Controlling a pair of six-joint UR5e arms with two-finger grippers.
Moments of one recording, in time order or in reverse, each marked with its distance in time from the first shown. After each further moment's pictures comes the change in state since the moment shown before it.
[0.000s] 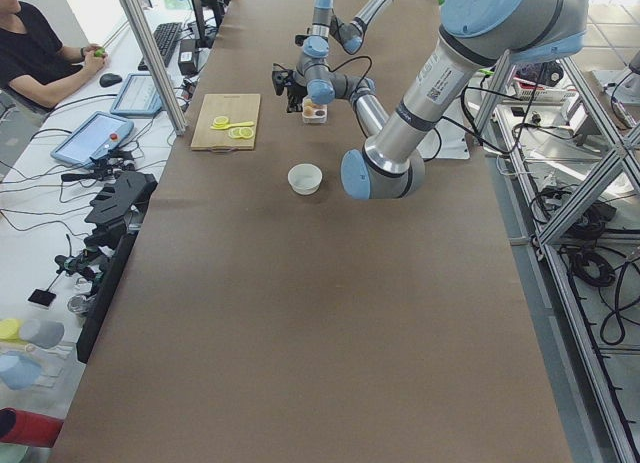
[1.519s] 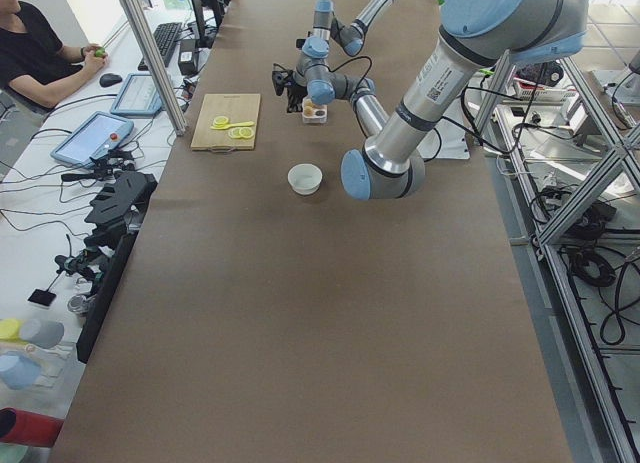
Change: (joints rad) left arm 0.000 0.000 0.002 -0.003 0.001 0.003; right arm -0.015 0.010 -0.017 0.001 0.011 -0.002
